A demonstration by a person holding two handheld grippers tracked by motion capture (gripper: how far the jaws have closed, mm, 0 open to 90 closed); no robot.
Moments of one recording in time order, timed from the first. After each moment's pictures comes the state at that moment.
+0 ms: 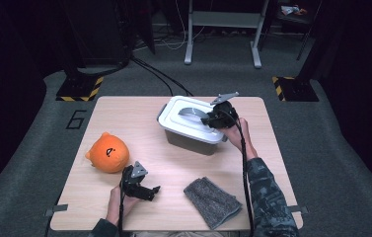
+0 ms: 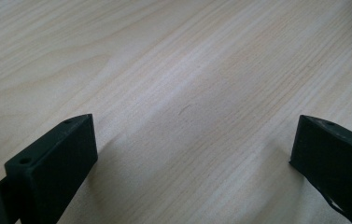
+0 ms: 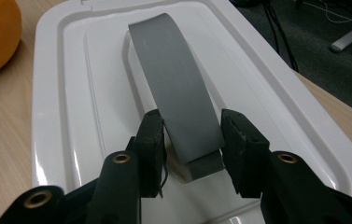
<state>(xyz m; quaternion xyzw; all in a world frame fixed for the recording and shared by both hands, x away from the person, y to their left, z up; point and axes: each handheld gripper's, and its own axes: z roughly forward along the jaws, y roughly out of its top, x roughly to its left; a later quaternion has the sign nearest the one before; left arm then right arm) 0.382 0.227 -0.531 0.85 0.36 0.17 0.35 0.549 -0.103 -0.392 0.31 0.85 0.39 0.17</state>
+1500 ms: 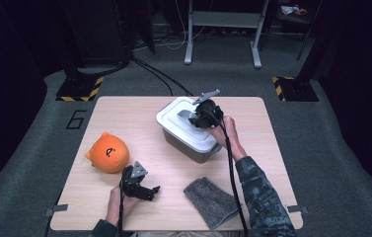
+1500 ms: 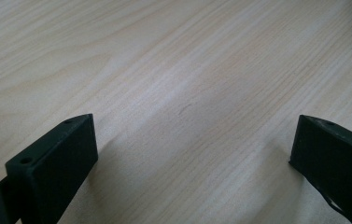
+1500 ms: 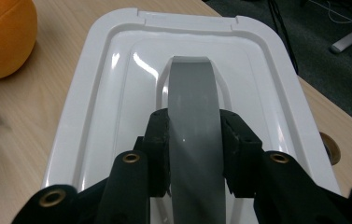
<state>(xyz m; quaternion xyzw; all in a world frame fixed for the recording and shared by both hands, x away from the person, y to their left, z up) 0.381 0.227 -0.530 0.85 0.36 0.16 0.35 0.535 -0.050 -0.373 0.31 0.87 0.35 0.18</state>
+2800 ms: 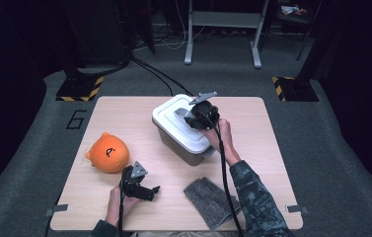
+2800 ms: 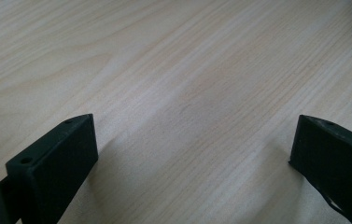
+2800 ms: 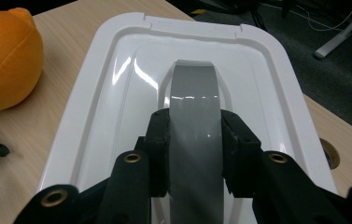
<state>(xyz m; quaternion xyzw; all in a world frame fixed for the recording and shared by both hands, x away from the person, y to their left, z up) 0.381 0.227 -0.531 0.85 0.36 0.17 0.35 0.518 -0.038 -0.363 0.32 0.84 0.38 0.20</state>
